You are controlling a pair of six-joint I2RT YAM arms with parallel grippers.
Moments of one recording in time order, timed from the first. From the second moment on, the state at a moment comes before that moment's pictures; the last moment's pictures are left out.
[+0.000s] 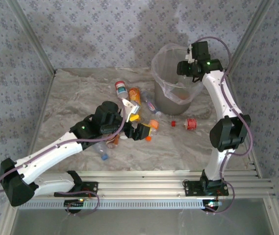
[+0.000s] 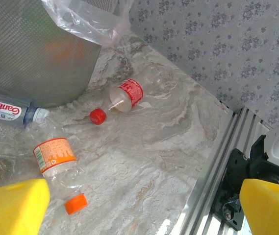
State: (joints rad) left arm -0.89 1.14 1.01 -0.30 0.26 -0.31; right arm 0.16 1.87 1.97 -0.87 0.04 0.18
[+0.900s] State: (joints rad) left arm -0.90 1.16 1.01 -0.36 0.21 -0.32; right arm 0.15 1.80 1.84 -0.81 0.01 0.35
